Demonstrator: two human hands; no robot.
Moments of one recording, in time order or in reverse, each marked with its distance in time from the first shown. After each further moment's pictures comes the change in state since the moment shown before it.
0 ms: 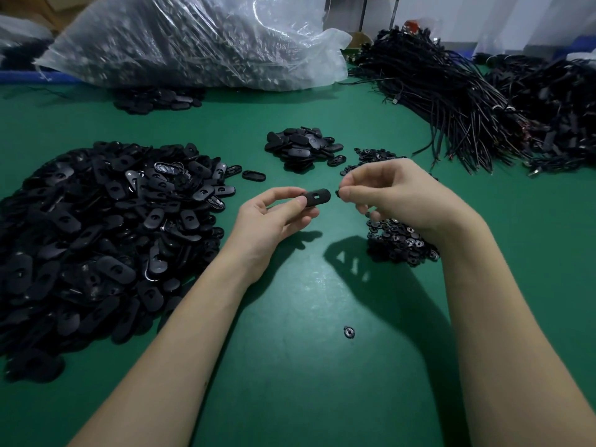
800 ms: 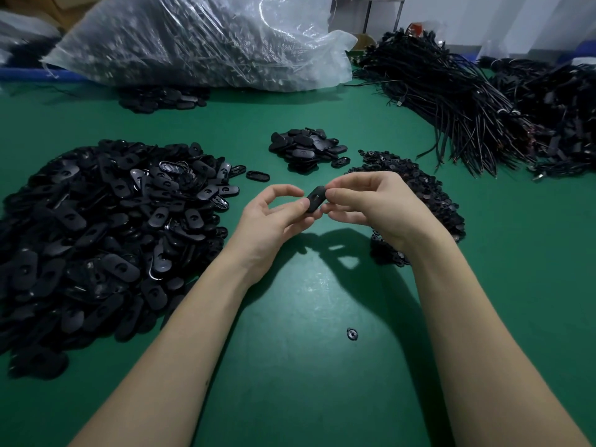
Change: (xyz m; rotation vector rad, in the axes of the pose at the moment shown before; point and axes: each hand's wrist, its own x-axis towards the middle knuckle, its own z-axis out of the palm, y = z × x) left_hand 0.003 -0.001 -0.006 -0.050 -0.051 -0.007; right_hand 0.008 0.001 0.034 0.426 0.070 0.096
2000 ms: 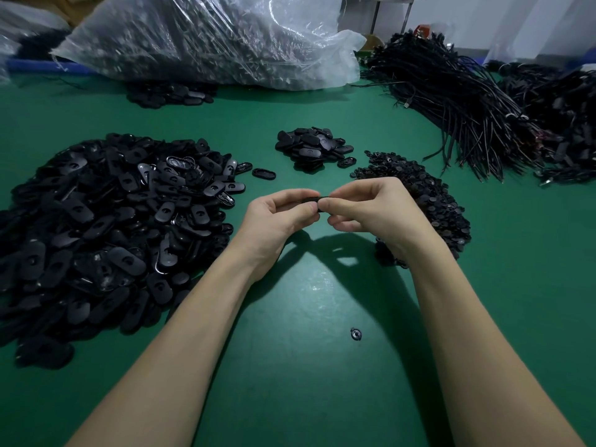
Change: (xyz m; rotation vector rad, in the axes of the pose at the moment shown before) left_hand 0.004 -0.006 -0.006 0.092 -0.016 0.047; right_hand -0.005 0.004 0.009 -0.152 0.048 -0.014
